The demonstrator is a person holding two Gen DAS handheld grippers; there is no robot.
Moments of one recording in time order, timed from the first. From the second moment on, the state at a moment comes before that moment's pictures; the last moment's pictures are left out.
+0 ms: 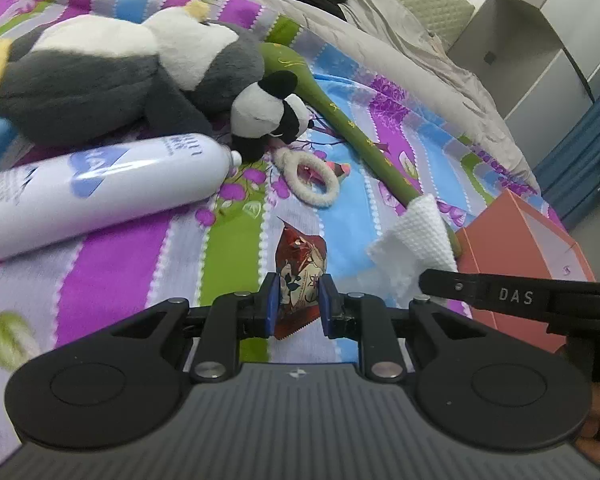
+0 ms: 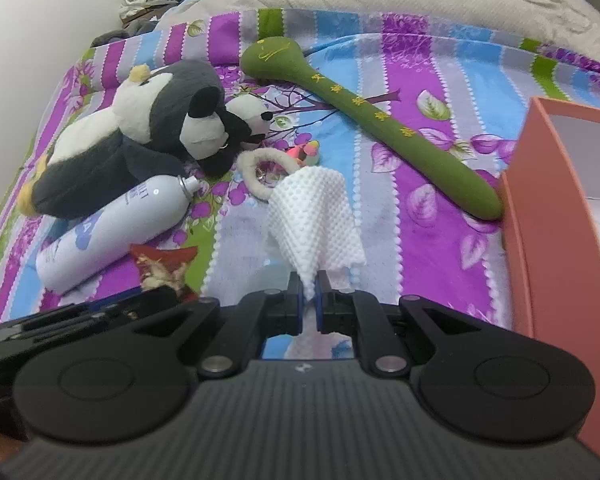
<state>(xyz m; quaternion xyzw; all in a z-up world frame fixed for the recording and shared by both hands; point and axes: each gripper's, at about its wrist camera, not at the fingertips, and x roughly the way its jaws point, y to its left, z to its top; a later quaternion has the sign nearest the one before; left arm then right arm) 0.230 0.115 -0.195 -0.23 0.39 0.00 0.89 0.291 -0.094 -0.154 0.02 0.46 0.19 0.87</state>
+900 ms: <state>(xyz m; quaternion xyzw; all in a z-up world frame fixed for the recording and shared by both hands) 0.129 0.053 -0.132 -0.18 0.38 -0.01 0.91 0.173 -0.151 -0.110 0.03 0.42 0.17 0.89</state>
